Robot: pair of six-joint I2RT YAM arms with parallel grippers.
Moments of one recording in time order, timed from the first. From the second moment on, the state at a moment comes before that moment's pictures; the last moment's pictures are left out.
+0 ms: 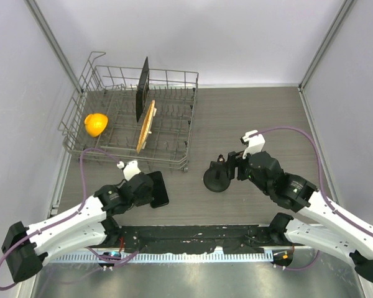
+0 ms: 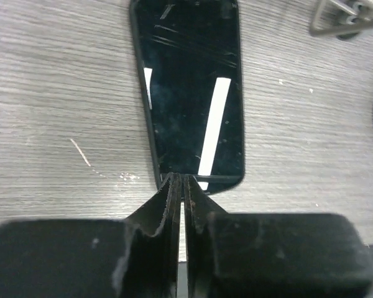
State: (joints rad) left arm -0.90 0.83 0.48 -0.68 -0.39 -1.07; right arm 0.87 0.75 0.77 -0.51 0.40 0.34
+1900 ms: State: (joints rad) left arm -0.91 1.40 0.71 -0.55 -0.60 -1.03; right arm 0.87 0.72 0.78 -0.51 0.40 0.34
